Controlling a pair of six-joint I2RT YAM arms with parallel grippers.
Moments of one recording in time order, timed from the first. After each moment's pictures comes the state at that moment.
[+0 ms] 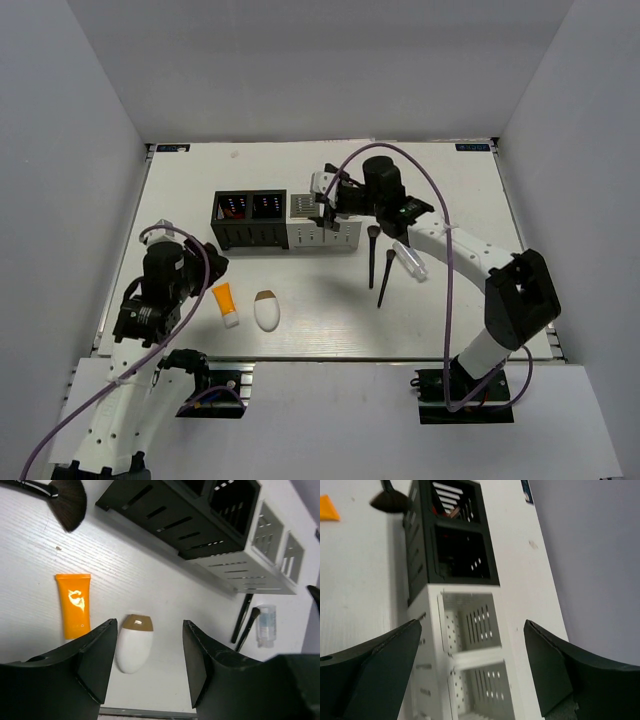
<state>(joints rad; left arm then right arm) -0.17 0.58 0.74 -0.73 -0.07 -0.77 0.65 1.62 1.23 0.08 -0.63 -0.74</state>
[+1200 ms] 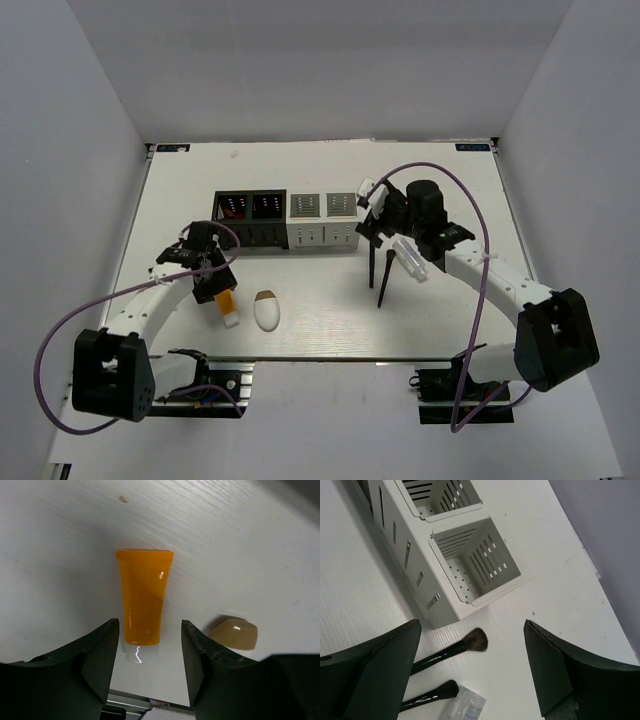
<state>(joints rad) -0.18 1.16 0.71 -0.75 -0.13 -0.64 0.49 1.34 0.90 0.01 -0.37 -0.62</state>
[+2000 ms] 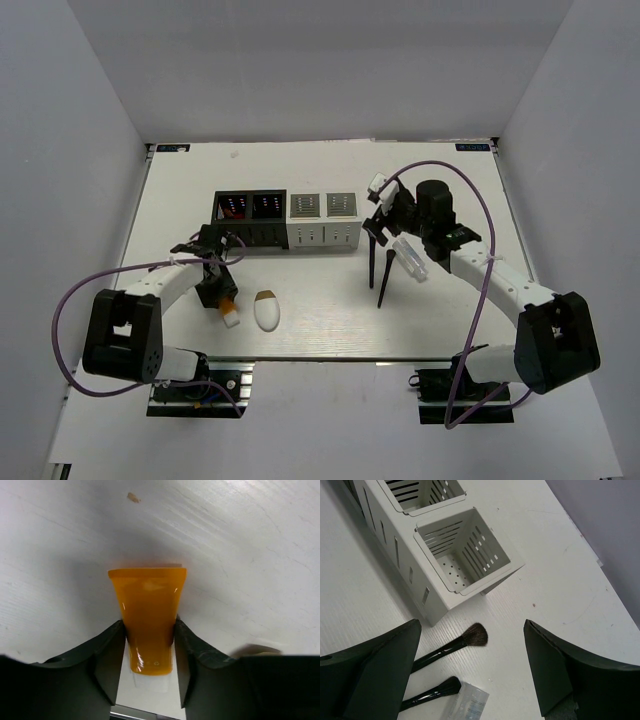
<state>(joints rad) -0.18 1.37 0.68 -0.67 -0.15 -0.64 0.43 1.32 0.86 0.06 -0.41 -0.55</state>
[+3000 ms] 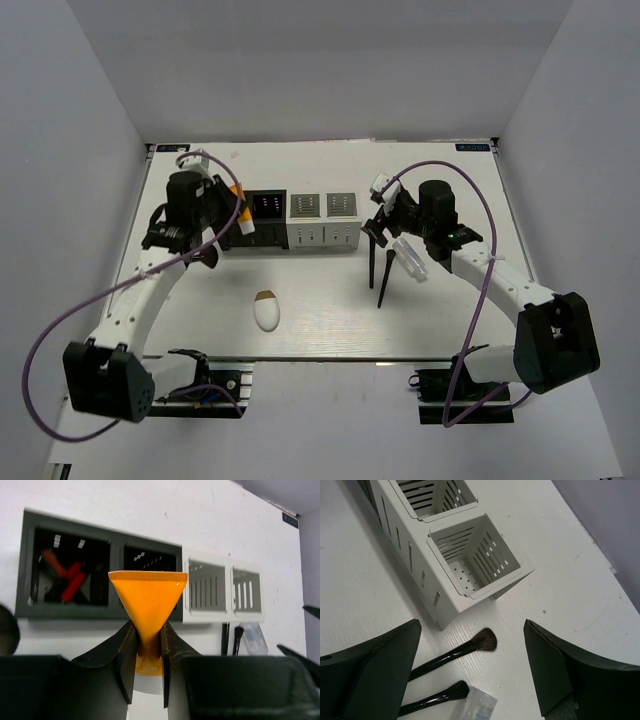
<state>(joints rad) -0.18 1.14 0.99 -0.31 0.10 -0.53 0.41 1.32 0.85 0.07 -0.49 -0.52</state>
